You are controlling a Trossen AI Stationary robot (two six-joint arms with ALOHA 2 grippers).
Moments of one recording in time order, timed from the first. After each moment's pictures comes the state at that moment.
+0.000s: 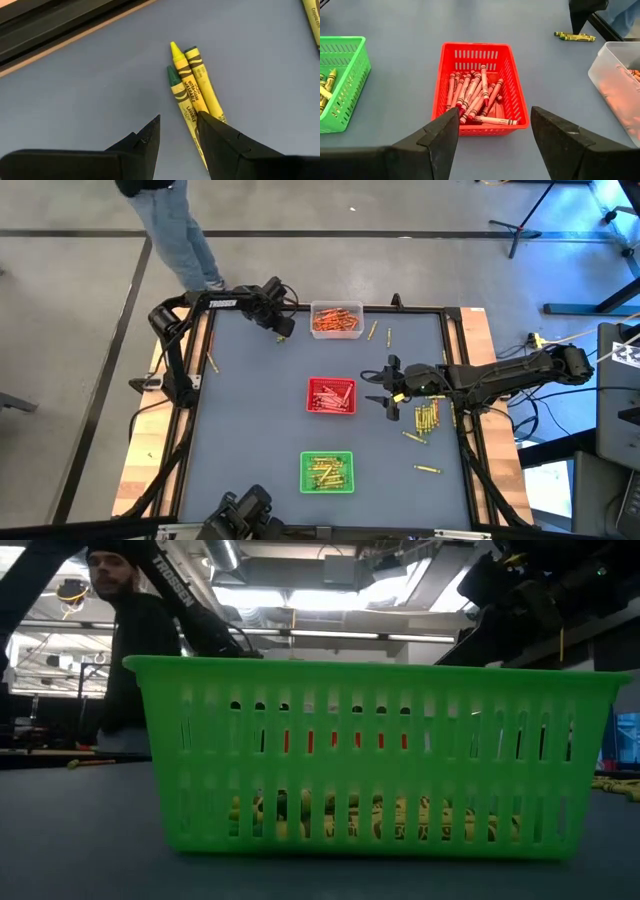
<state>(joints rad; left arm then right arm) 0.83 1.90 1.16 -0.52 0.04 -0.31 0.06 1.07 0.48 0.08 0.12 -0.01</state>
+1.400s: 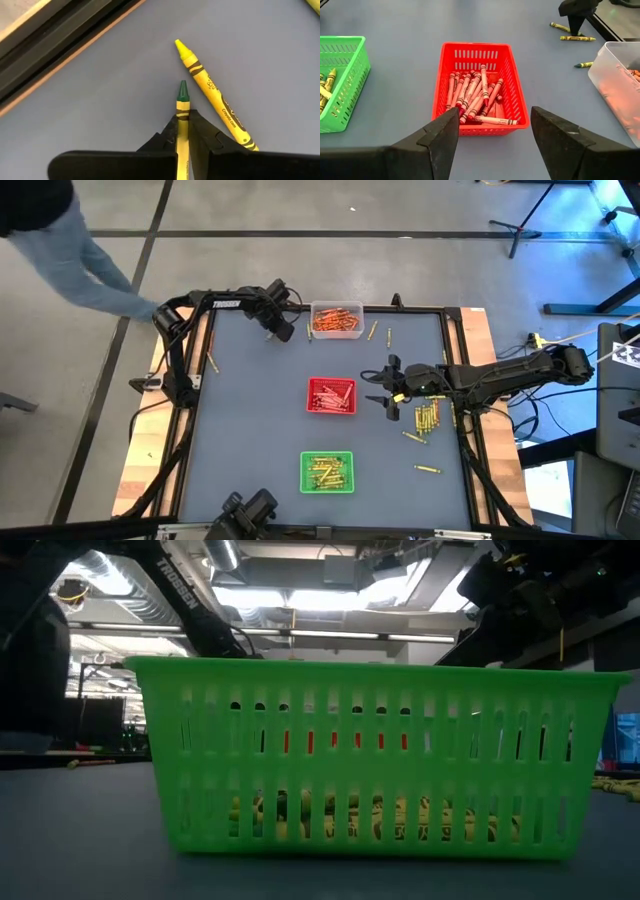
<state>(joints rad) 0.80 1.96 1.17 -0.55 0.00 -0.15 0.06 1.07 0.48 0.08 0.12 -0.01</state>
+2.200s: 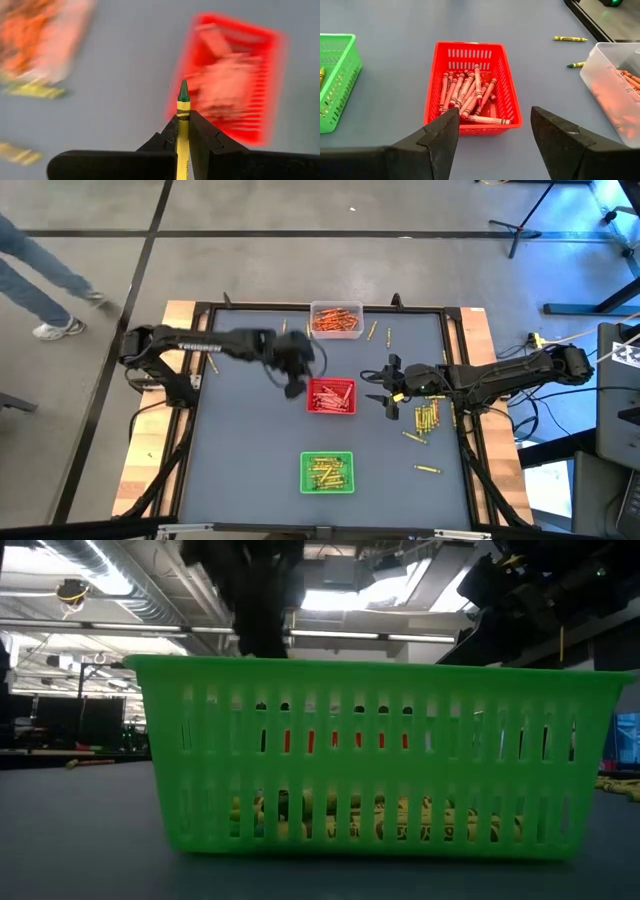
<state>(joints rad) 0.20 1.57 1.19 -0.58 -0.02 -0.10 0.06 1.07 0.48 0.08 0.15 -0.02</state>
